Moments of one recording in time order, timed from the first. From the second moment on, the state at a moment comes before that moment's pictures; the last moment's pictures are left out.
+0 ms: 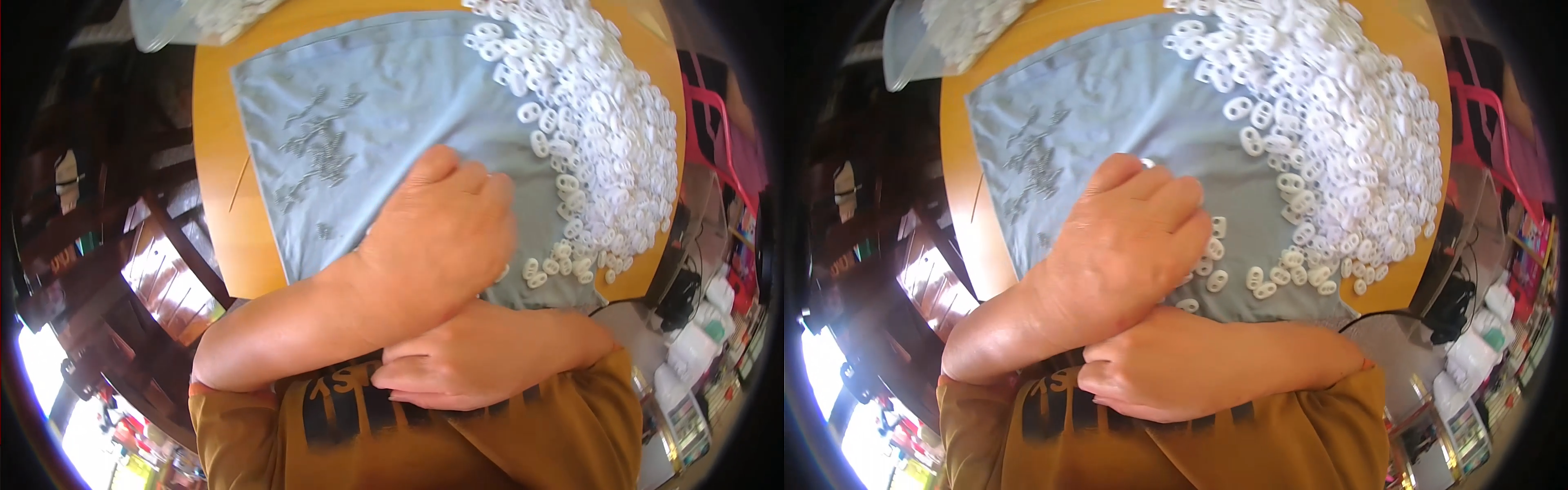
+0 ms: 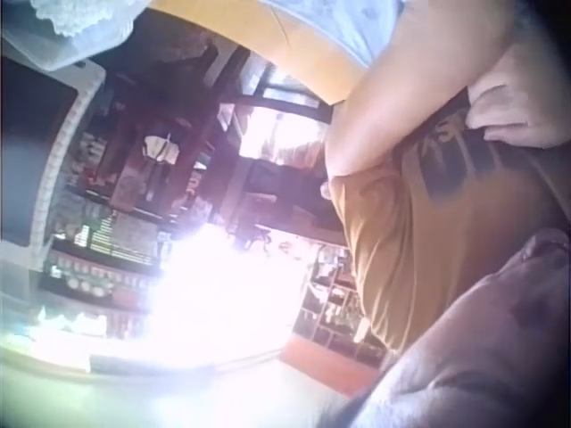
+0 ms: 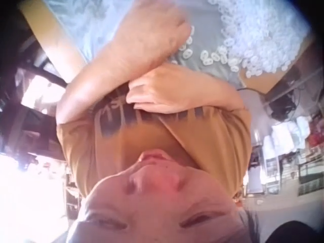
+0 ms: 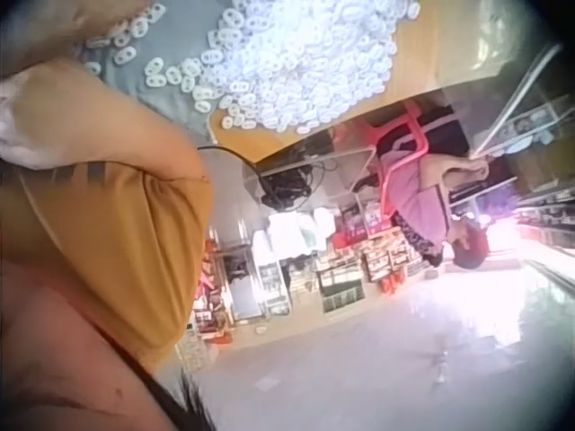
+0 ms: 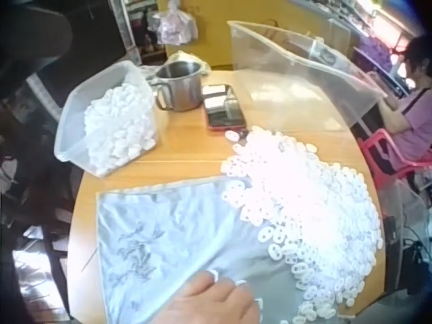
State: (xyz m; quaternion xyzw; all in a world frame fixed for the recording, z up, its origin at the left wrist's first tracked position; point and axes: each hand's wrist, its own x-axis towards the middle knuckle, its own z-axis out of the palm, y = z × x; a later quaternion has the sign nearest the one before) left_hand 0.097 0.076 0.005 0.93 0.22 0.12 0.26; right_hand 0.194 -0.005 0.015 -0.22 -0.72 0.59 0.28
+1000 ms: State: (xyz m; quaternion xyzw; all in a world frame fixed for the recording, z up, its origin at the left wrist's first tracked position) left_hand 0.002 0.038 0.009 0.53 0.42 0.40 0.62; right_hand 0.173 0.029 0.038 -0.54 -0.57 0.52 0.34
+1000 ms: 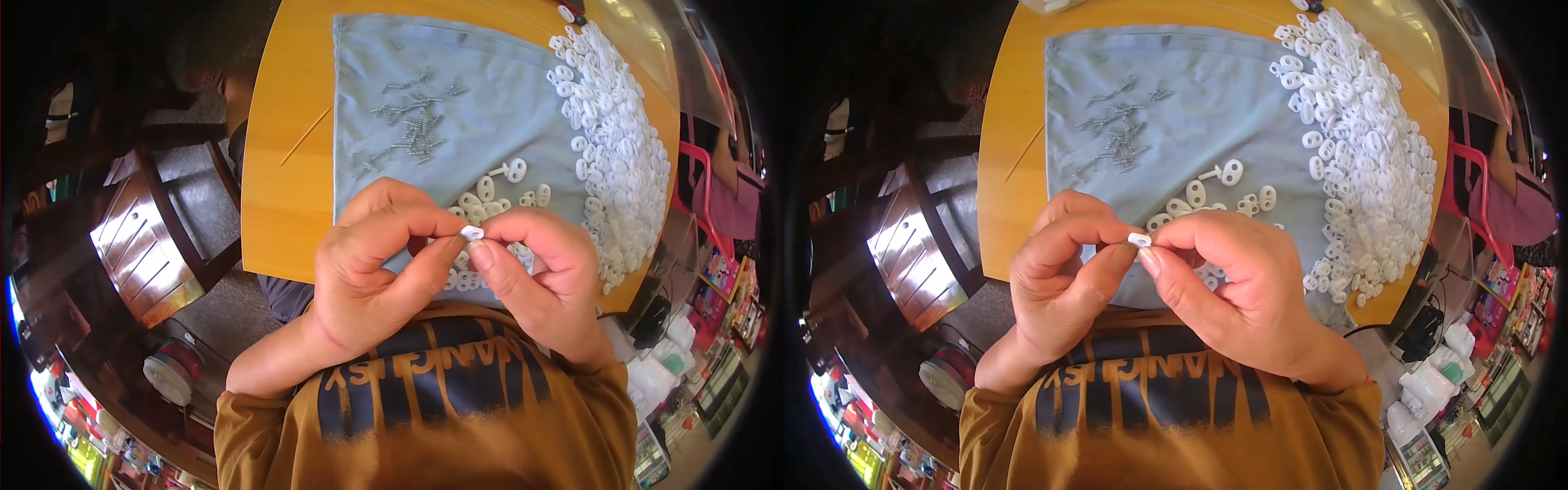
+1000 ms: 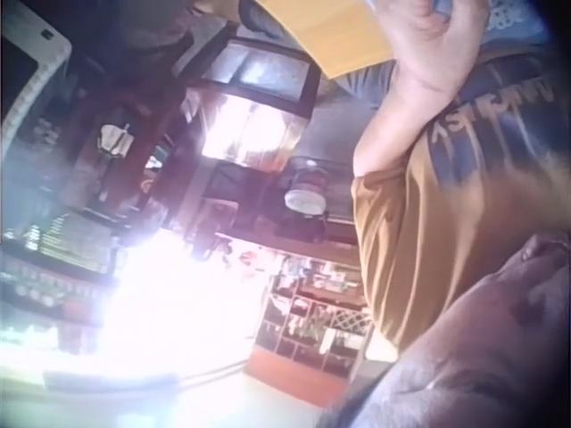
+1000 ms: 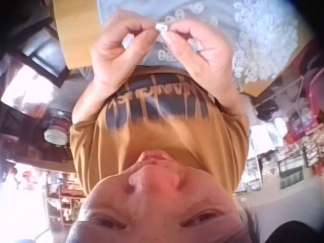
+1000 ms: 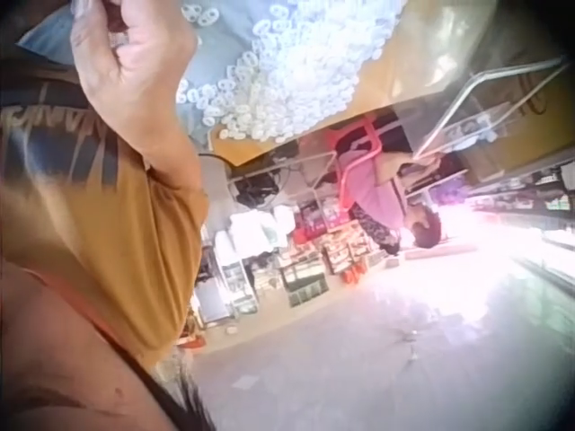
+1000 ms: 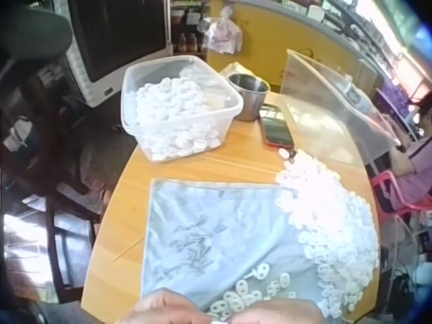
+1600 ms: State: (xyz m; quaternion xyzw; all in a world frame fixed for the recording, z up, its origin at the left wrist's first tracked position) left_hand -0.019 0.032 0.002 0.41 0.43 0.39 0.70; right_hand 0.170 0.049 0.032 -0.50 -0.69 0.44 0.27
